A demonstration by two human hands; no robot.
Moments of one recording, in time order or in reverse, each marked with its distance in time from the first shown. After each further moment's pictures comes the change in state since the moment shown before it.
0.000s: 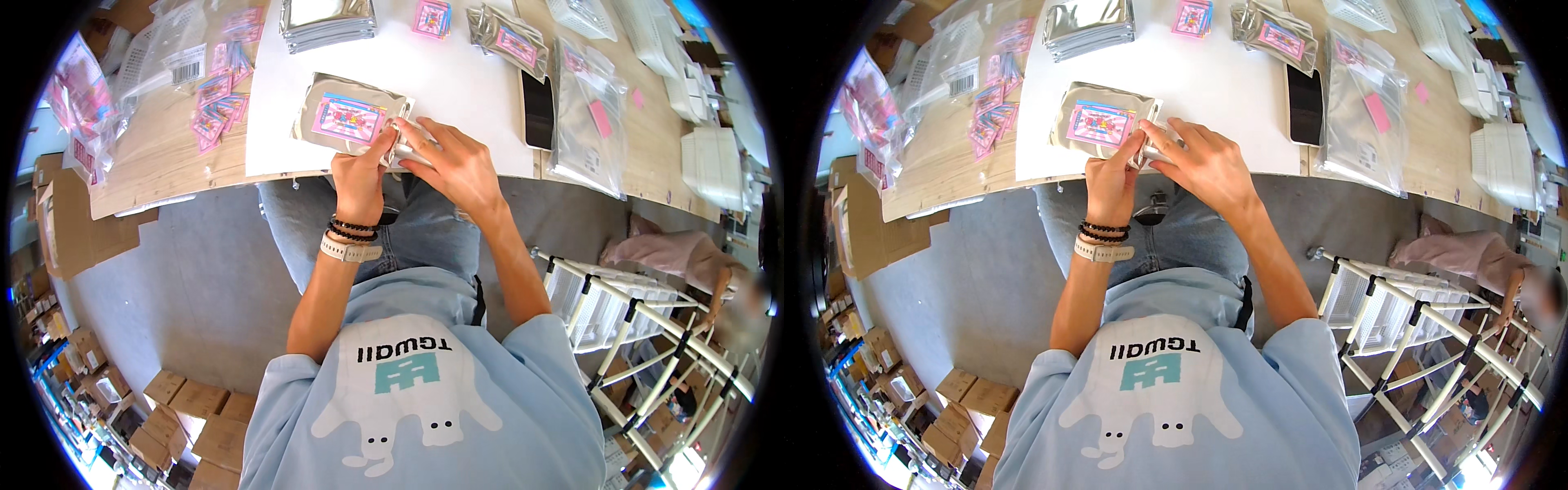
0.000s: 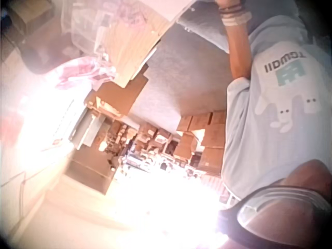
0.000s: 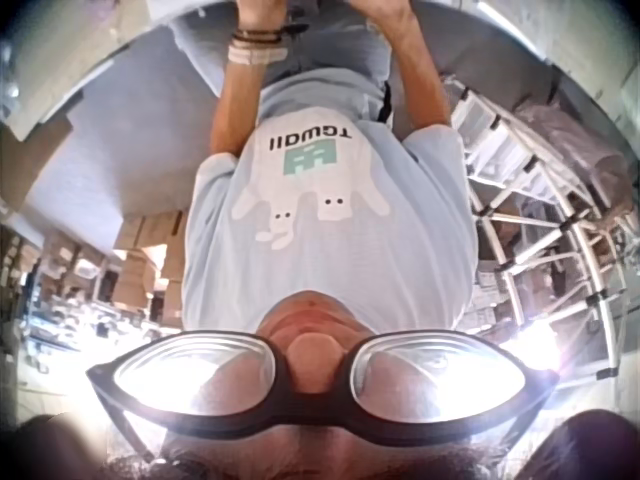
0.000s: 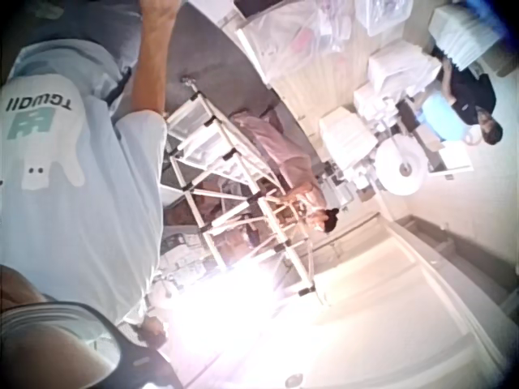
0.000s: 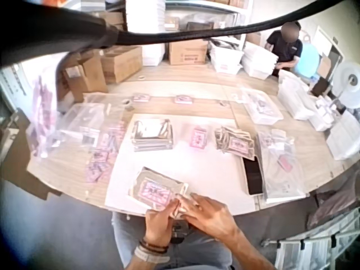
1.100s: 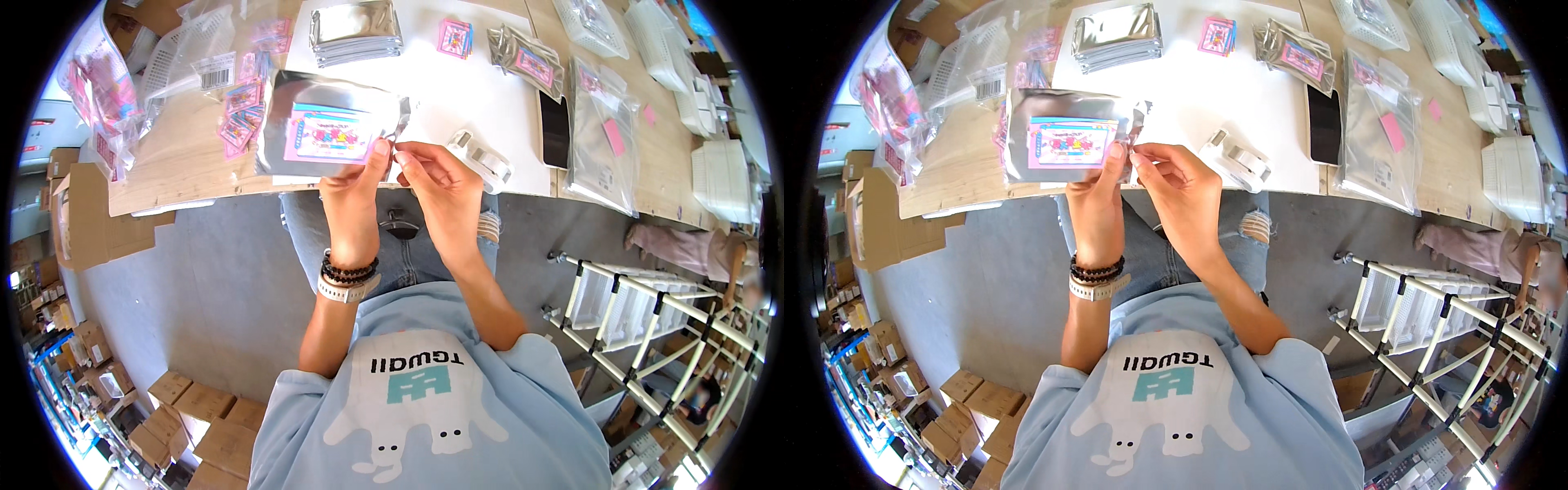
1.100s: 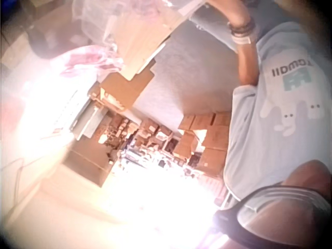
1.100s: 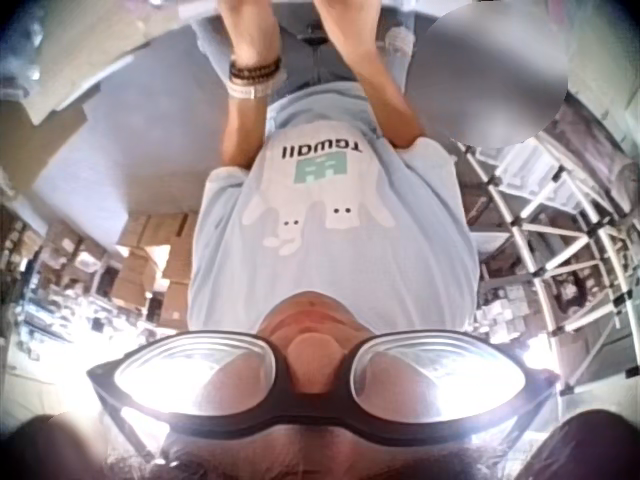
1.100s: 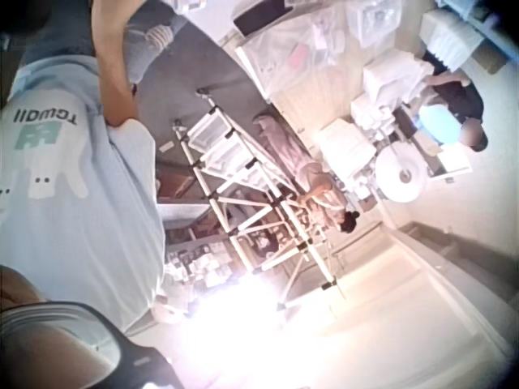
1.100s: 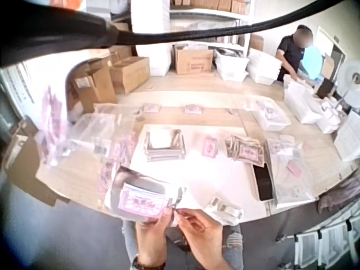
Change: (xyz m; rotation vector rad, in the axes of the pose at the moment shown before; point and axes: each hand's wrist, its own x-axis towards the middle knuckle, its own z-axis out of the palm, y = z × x) left_hand -0.043 0.064 -0.003 0.149 -0.054 0.263; right_hand 0.053 -0.107 -0.011 1.183 0.340 0.896
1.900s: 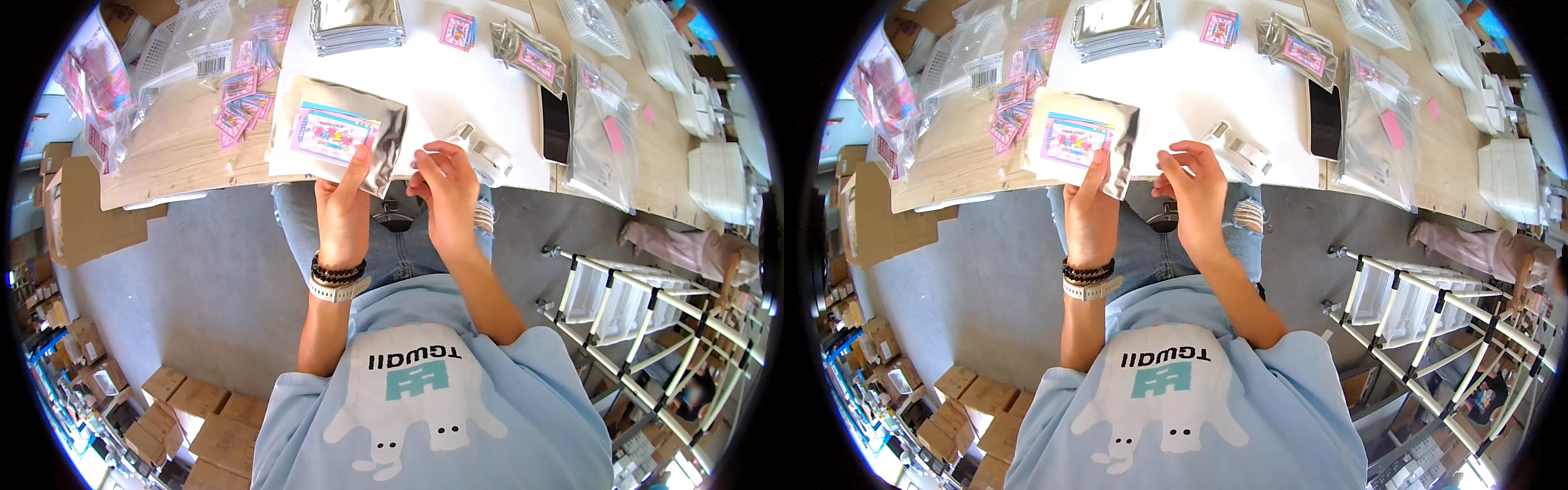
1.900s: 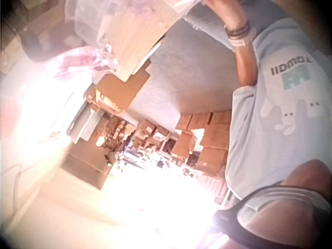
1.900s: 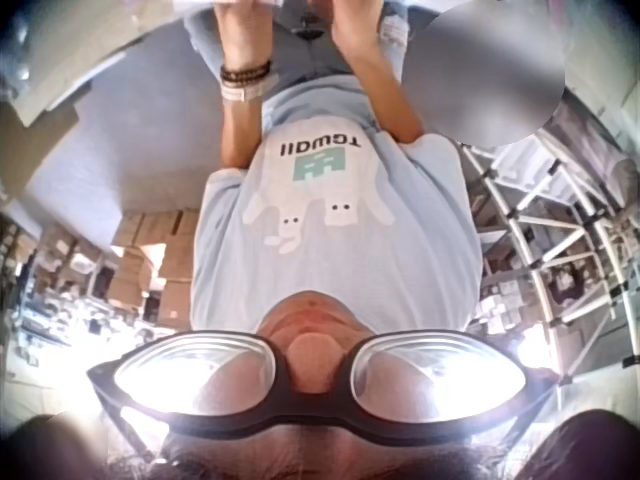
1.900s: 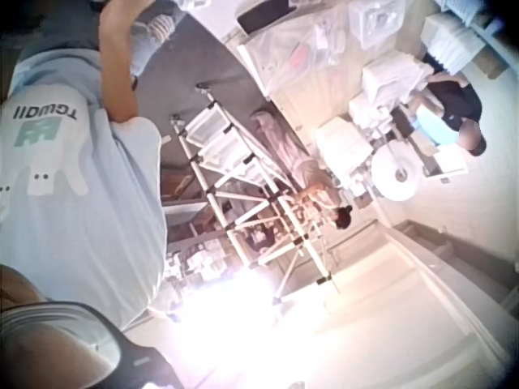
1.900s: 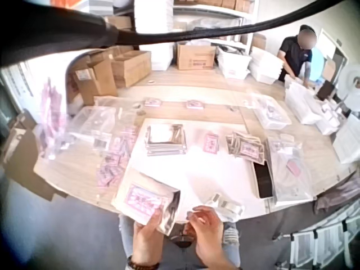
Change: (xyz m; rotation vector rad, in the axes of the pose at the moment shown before) left_hand -0.007 -0.001 -0.015 -0.213 0.070 -0.056; right_hand -0.007 0.037 -0.013 0.304 0.109 0.246
